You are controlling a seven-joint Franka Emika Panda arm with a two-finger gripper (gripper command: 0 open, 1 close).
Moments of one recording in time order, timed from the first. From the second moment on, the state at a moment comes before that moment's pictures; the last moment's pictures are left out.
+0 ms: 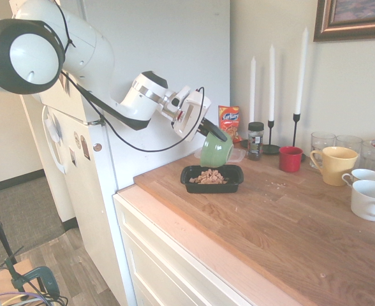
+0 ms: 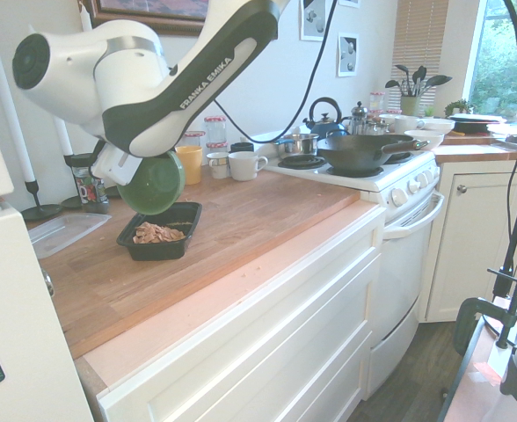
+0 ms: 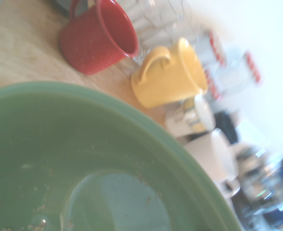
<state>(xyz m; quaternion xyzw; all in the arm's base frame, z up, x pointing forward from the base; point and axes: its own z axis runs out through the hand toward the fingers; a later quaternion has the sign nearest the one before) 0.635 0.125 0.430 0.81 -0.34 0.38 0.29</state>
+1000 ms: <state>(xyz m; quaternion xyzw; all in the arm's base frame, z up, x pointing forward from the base) 0.609 -0.221 0.440 0.85 -0.49 0.06 -0.19</state>
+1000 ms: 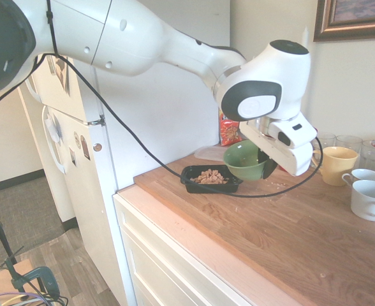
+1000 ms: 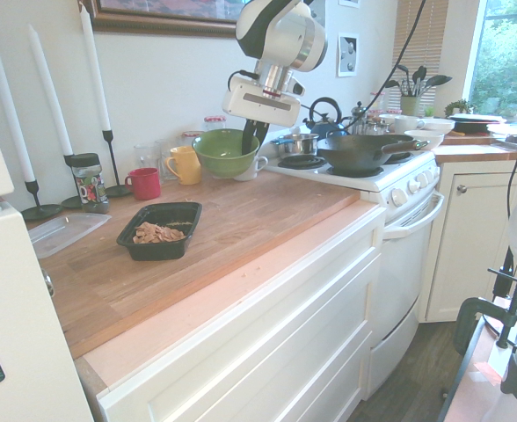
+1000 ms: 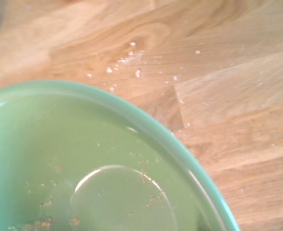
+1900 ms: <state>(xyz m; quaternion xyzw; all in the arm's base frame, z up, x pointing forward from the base) 0.649 -0.305 0.336 0.83 -0.53 0.00 -0.17</state>
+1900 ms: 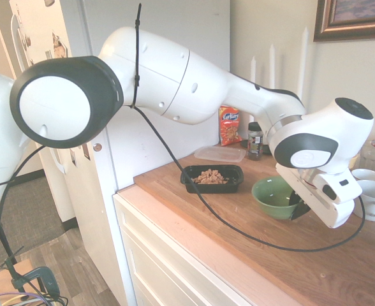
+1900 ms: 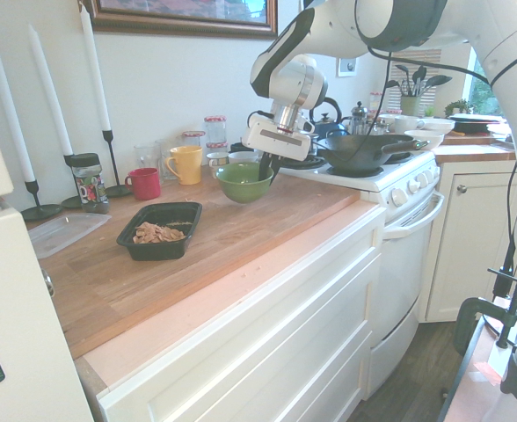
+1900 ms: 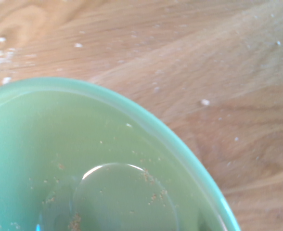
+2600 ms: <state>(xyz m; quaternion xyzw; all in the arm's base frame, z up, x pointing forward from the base) 0.655 -0.311 0.325 0.83 -0.53 -0.01 -0.18</state>
